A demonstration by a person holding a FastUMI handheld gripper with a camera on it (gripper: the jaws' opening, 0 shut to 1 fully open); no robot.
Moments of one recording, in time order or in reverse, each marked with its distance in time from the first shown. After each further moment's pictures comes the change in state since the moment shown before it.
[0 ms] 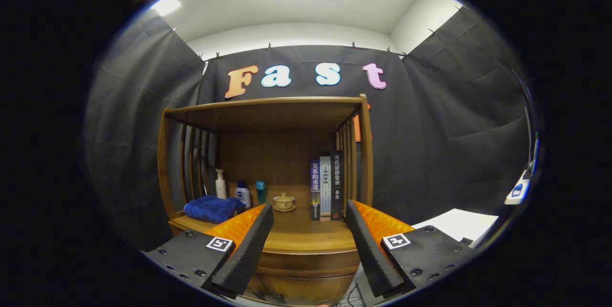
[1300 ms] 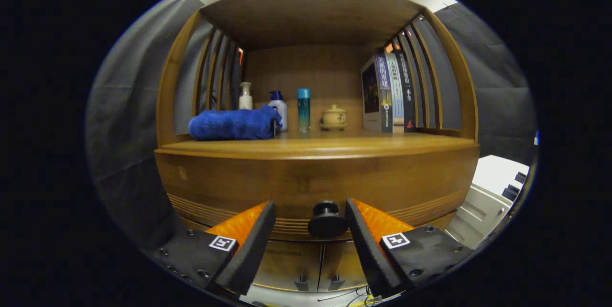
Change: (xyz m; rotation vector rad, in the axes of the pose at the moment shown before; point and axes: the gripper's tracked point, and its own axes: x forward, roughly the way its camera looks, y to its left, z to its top) arm 0.061 0.152 -0.302 0.002 0.348 0.014
